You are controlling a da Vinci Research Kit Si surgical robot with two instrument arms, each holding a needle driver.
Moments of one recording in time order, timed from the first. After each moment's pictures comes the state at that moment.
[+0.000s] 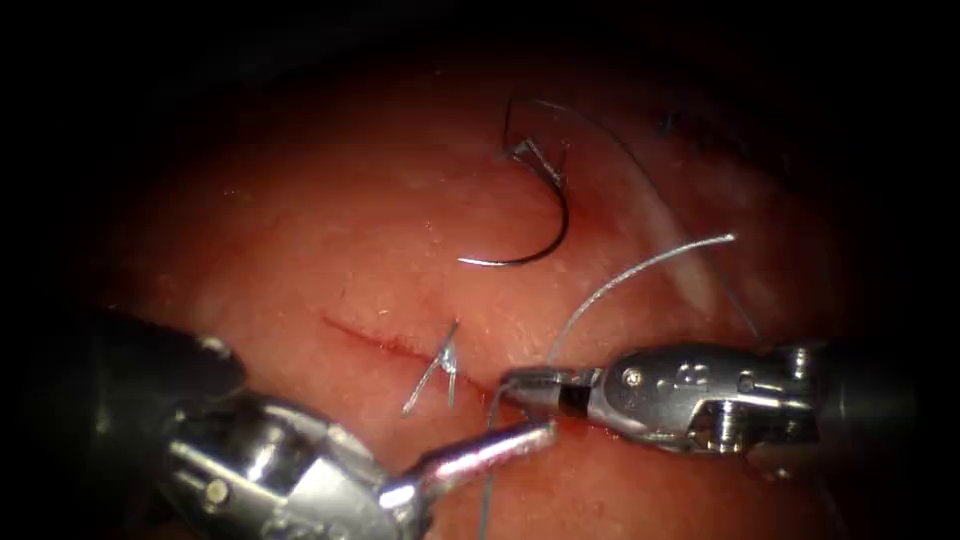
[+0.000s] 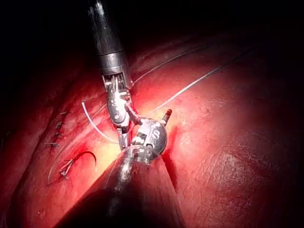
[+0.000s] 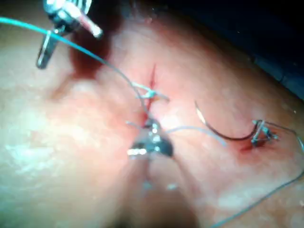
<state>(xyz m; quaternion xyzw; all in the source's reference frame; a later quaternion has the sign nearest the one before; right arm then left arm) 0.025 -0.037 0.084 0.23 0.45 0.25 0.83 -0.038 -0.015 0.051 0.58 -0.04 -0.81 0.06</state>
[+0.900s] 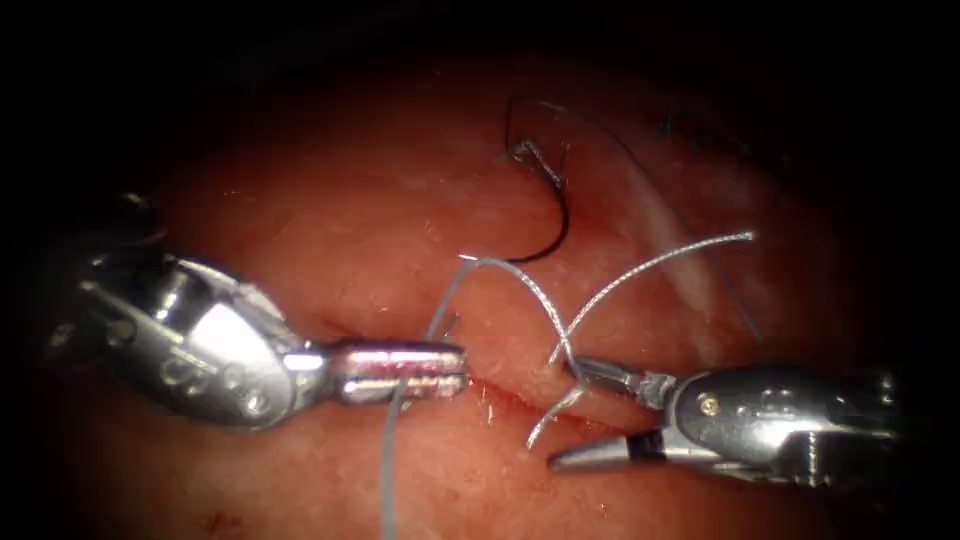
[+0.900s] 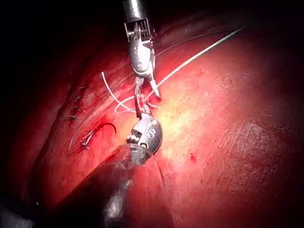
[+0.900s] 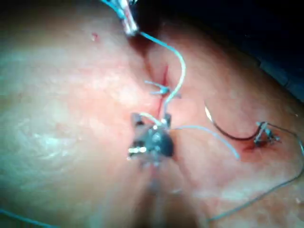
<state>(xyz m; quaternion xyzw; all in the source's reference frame) 0.022 -0.037 0.076 0.15 0.50 0.24 0.82 -0.033 -0.009 0.055 0.60 -0.10 -0.79 -0.01</state>
